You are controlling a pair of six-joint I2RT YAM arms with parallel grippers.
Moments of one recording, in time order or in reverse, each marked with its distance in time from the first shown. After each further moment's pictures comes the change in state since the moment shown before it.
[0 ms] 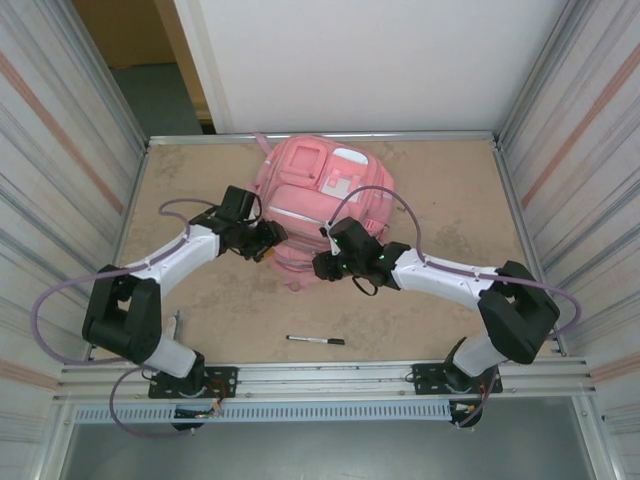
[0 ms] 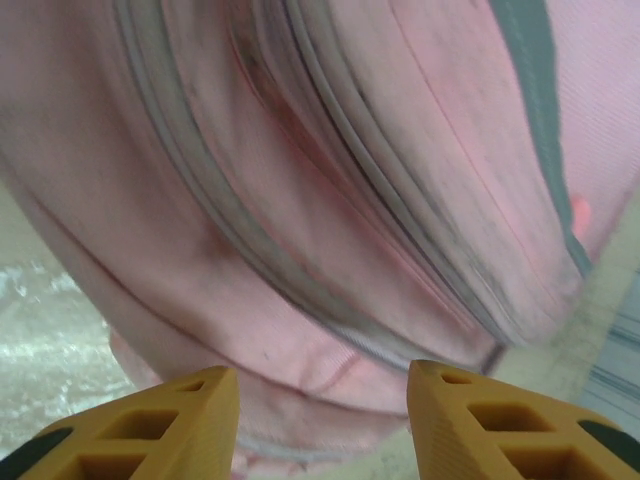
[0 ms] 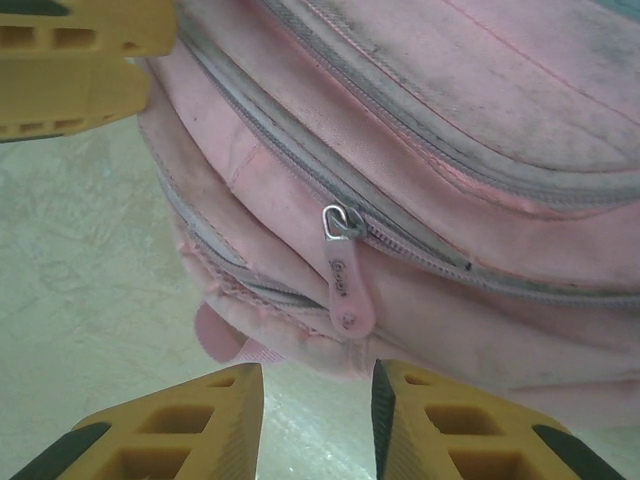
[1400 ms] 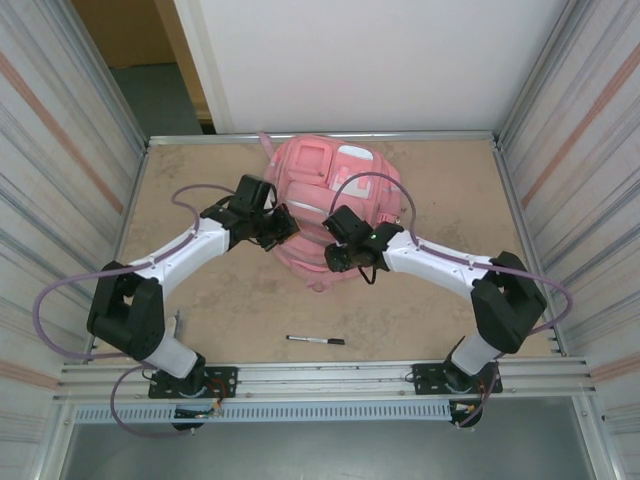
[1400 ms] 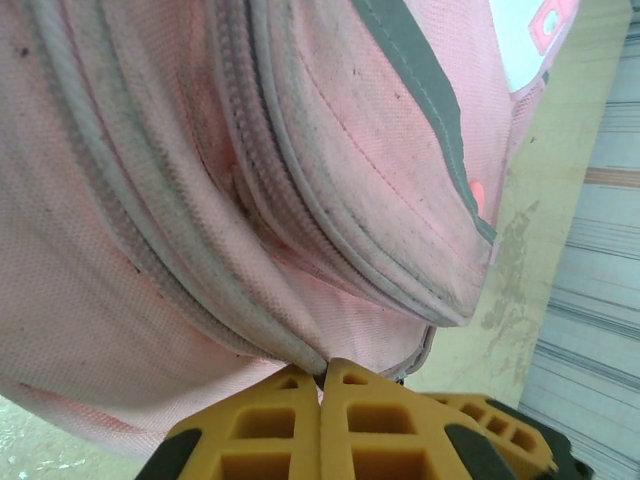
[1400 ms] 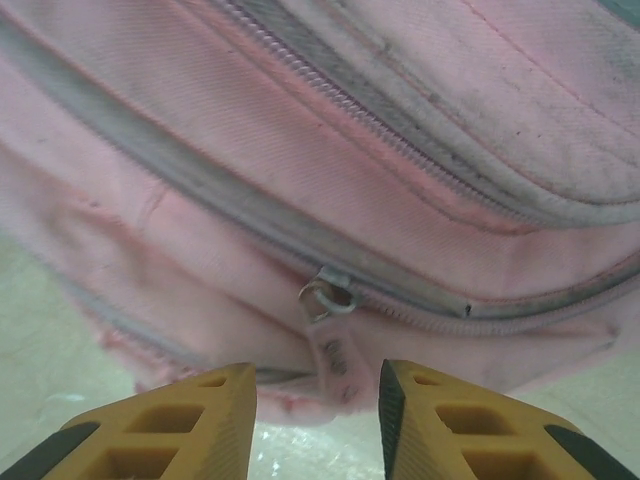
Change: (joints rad) left arm -0.098 0.011 0.111 0.047 0.020 -0.042; right arm -0.031 0.084 0.203 -0.367 0.194 -0.052
